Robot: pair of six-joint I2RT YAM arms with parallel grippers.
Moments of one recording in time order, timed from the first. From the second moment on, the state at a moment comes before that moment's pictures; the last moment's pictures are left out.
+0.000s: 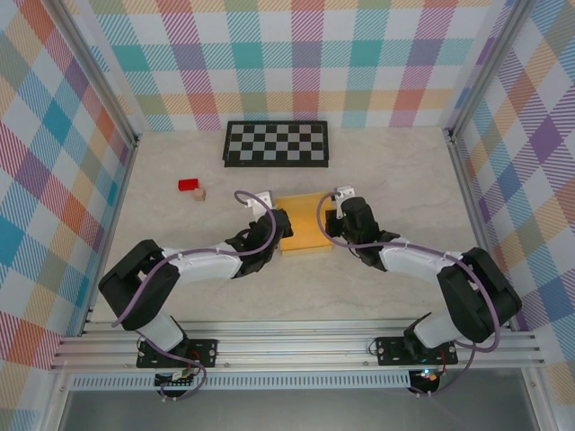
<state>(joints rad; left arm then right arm) -0.84 1.61 0.79 0.29 -0.57 -0.77 0.60 1.44 0.65 0.24 0.13 0.24</state>
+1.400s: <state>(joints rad) -1.08 1.64 0.61 0.36 -0.87 -0.75 0.66 0.98 0.46 -0.20 0.03 0.39</state>
